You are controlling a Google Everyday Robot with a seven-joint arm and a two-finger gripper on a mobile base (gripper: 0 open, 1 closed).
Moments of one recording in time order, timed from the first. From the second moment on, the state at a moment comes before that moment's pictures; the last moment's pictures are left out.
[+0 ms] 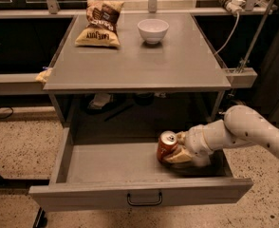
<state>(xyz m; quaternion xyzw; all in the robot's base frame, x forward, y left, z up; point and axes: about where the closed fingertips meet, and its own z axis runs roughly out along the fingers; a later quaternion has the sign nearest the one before) 0.540 -0.125 0.622 -0.61 0.68 0.22 0.33</state>
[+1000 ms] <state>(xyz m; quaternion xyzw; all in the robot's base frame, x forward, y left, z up) 0.539 -0.127 0.618 -0.61 0.69 0.23 0.33</state>
